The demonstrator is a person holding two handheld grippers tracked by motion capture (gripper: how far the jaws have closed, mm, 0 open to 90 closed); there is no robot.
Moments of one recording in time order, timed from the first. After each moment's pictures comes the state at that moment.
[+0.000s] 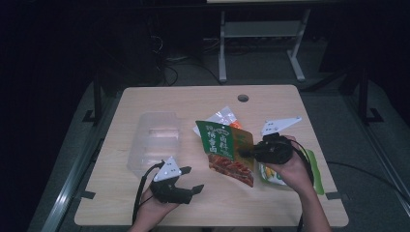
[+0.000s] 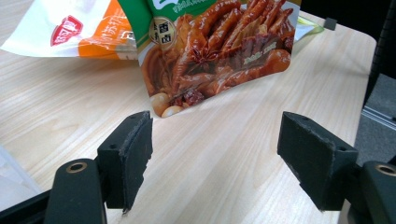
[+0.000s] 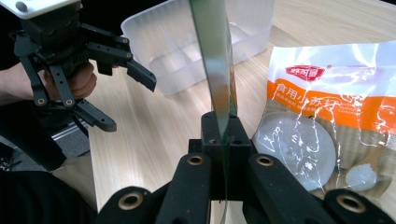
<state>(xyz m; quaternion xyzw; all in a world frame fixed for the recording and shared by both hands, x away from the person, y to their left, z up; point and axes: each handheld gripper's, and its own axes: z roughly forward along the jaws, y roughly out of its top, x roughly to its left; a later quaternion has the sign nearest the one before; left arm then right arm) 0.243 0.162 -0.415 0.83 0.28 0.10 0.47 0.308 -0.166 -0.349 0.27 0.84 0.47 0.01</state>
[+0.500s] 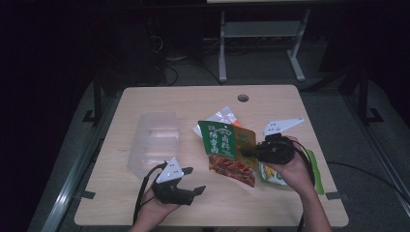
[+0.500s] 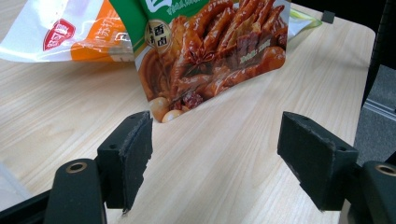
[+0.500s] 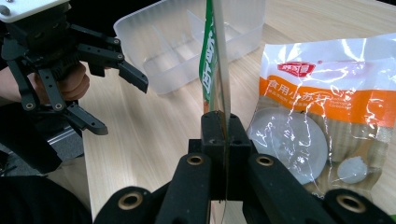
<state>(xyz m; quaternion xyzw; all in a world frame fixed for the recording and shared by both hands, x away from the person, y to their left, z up) 0.241 0.157 -0.416 0.84 0.27 0.10 0.46 0.309 -0.172 -0.354 0.28 0.84 0.47 0.02</state>
